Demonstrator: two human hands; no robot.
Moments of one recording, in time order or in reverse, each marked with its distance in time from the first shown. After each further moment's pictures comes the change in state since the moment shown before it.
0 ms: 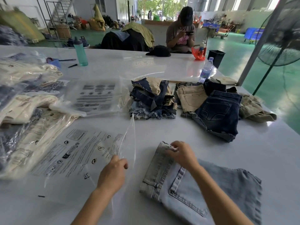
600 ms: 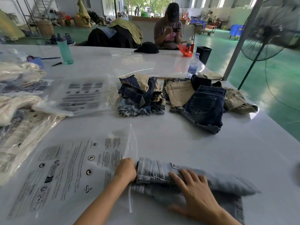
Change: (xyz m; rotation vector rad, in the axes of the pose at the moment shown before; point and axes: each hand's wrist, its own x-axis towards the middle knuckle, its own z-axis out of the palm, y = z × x) left_hand 0.026 0.055 0.054 0.058 -0.312 -0.126; right_hand -0.140 0.054 -0.008 -0.573 -0.009 -0.379
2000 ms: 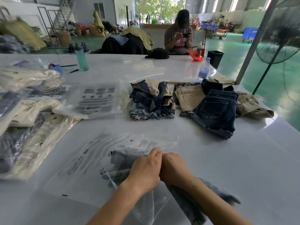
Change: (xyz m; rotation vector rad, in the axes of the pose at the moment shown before) left_hand -0.084 0.032 -0.068 0.105 0.218 0.460; right_hand 0.098 -0.057 -0.047 0.326 0.090 -0.089
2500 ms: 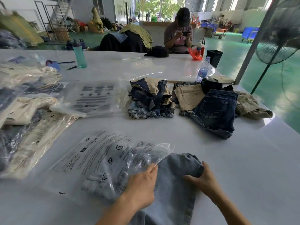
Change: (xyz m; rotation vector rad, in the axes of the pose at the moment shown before) left_hand -0.020 -0.012 0.038 0.046 -0.230 -0.018; right_hand -0.070 0.096 0.027 0.667 0.093 0.784
